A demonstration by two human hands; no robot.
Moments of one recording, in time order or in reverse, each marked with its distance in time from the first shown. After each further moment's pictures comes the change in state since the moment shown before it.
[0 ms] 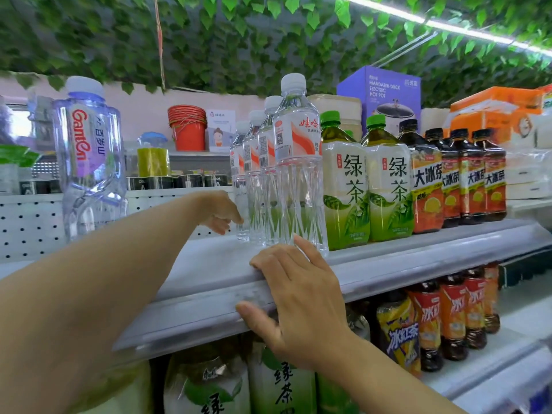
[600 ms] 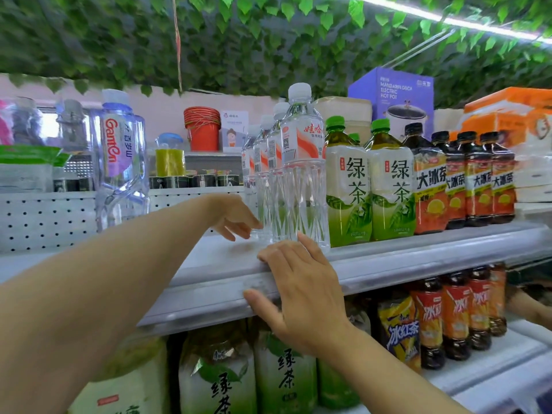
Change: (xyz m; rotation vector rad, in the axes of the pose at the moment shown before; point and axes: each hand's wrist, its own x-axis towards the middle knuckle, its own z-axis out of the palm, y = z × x) left_hand -0.040 0.006 0.009 0.044 -0.090 -0.009; right_hand 0.000 -0.004 -0.004 -0.001 -0.030 0.028
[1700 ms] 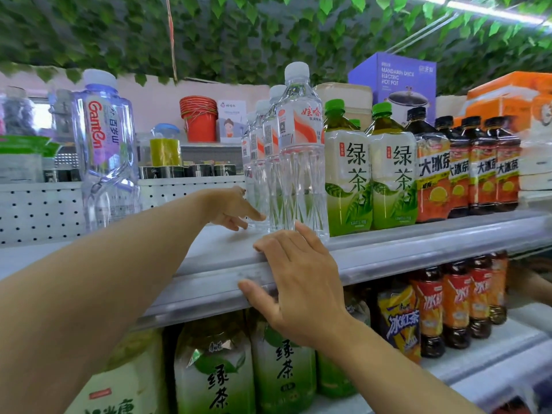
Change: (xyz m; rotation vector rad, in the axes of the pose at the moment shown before) left_hand 0.005 -0.005 0.010 -0.191 0.013 0.045; right_hand -0.001 0.003 0.004 0.003 0.044 -0.011
